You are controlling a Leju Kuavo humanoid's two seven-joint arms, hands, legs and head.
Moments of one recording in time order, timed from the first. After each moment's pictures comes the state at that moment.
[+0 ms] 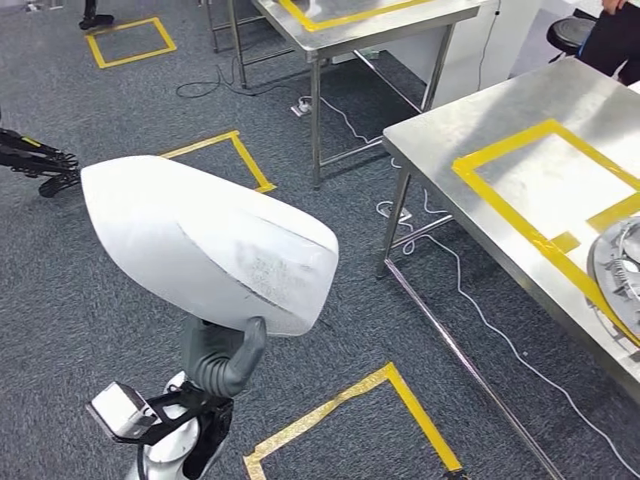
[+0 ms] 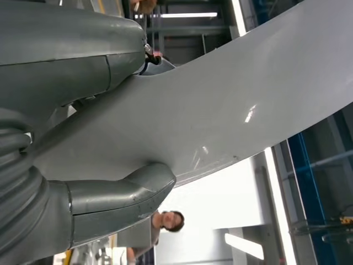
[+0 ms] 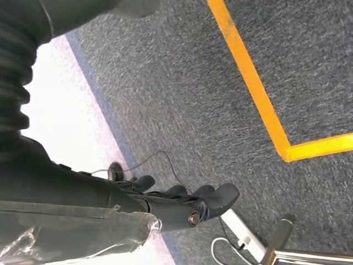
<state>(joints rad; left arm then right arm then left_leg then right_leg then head) 0.05 -0.20 -0.47 -1.72 0.10 -0.19 -0.68 -0.10 0.18 -1.02 -0.21 1.40 -0.36 0.12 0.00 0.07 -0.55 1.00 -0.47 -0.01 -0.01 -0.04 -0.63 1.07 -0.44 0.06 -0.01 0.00</state>
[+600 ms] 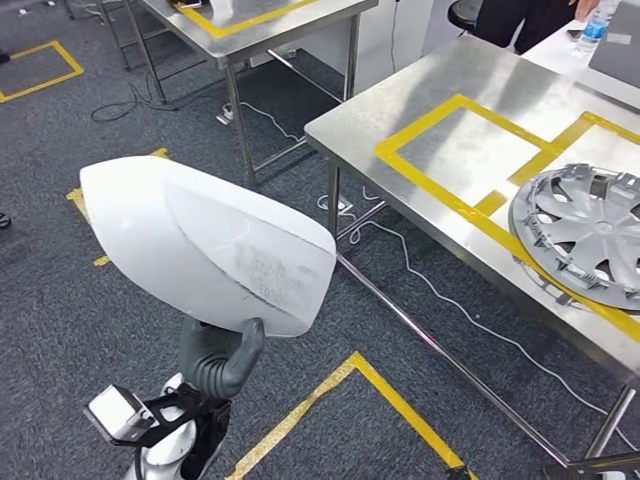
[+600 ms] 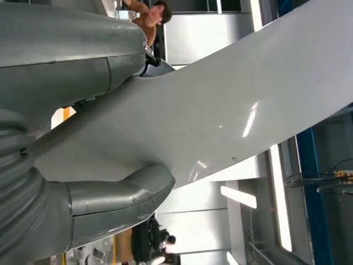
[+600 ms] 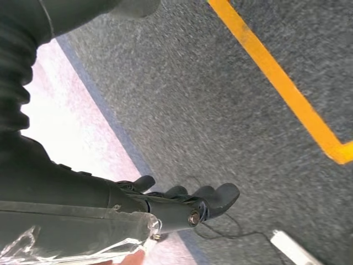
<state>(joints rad) 0.05 -0.20 -0.48 -1.72 0.10 -0.18 -0.68 -0.10 0.18 -1.02 -0.21 1.39 -0.36 0.13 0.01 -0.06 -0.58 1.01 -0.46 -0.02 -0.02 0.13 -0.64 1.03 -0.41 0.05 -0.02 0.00</state>
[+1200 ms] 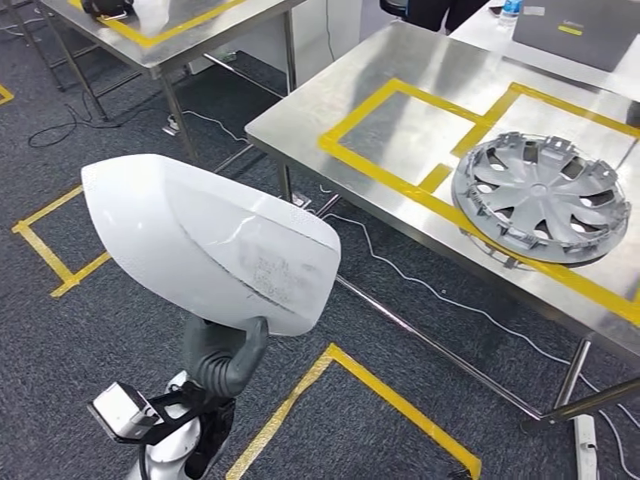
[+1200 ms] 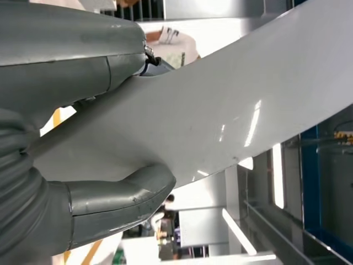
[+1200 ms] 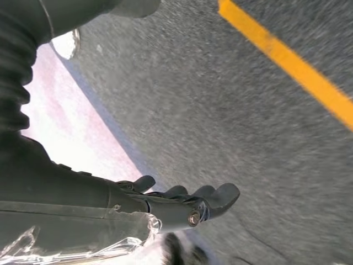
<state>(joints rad) 0.05 -0.21 -0.48 -1.72 0.10 -0.19 -0.68 -0.10 0.18 -1.03 -0.21 1.39 -0.33 0.15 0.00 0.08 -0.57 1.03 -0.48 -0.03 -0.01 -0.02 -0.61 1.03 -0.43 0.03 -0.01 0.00</state>
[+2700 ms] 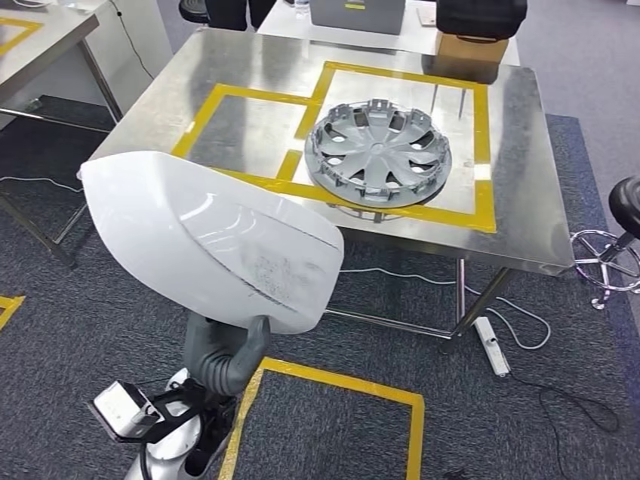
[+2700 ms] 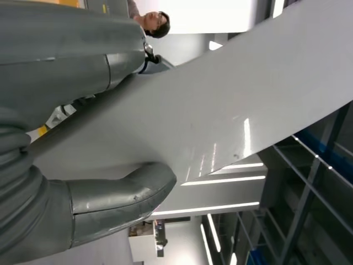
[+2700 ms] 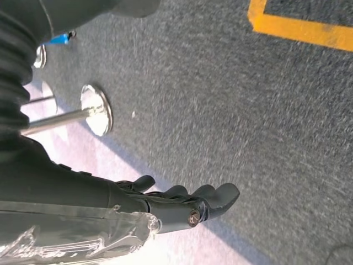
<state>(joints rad) 0.02 -0.20 -0.50 -1.71 0.10 -0.19 -0.68 -0.10 0.17 -1.02 -0.21 1.45 -0.37 0.16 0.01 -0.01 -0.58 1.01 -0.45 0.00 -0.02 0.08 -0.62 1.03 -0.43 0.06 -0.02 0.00</state>
